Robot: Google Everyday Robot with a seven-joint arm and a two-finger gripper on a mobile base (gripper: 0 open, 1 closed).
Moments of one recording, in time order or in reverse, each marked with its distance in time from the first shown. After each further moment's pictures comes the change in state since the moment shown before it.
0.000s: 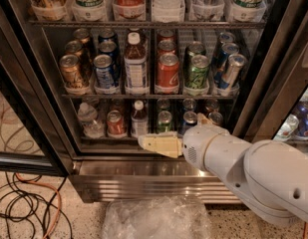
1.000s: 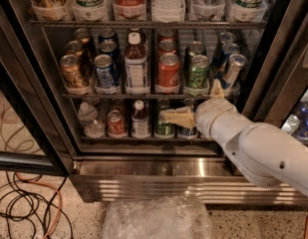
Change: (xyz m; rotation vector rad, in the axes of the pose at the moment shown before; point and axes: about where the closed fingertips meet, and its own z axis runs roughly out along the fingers) arm -0.041 -0.096 0.044 0.194 -0.161 -0.344
